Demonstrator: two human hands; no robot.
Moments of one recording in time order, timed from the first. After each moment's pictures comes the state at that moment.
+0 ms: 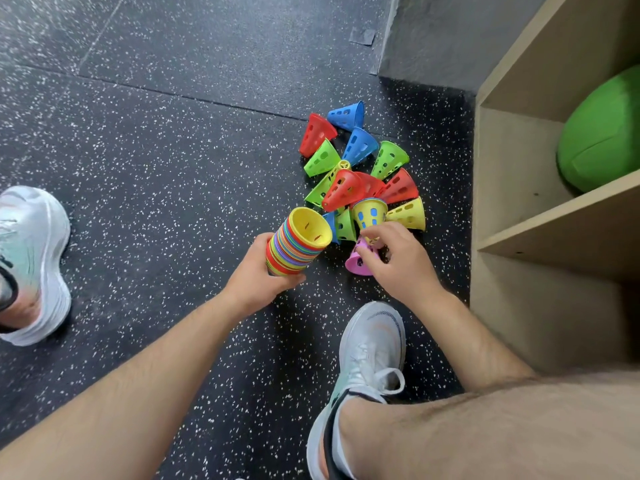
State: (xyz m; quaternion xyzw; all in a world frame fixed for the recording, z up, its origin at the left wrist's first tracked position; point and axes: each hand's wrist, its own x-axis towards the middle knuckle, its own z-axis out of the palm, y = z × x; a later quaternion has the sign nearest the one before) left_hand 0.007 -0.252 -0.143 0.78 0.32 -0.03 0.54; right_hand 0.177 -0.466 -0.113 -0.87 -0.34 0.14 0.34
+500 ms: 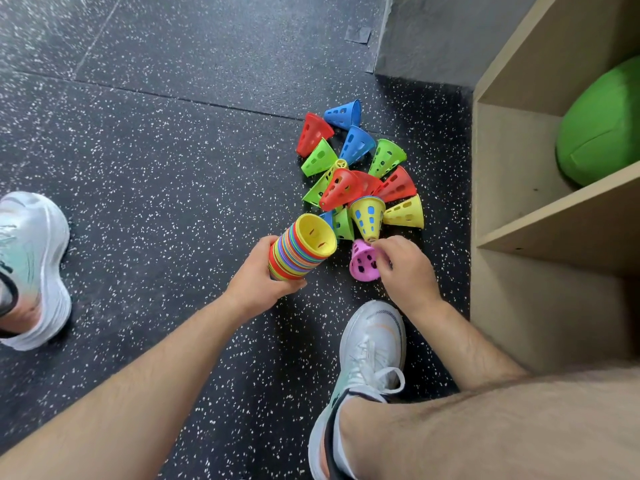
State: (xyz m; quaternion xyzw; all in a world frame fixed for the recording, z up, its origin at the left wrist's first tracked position) left_hand 0.005 -0.255 -0.145 0.79 0.31 -0.05 0.53; right_hand 0.174 -0.485 -0.147 -0.90 -0.33 0.07 0.27
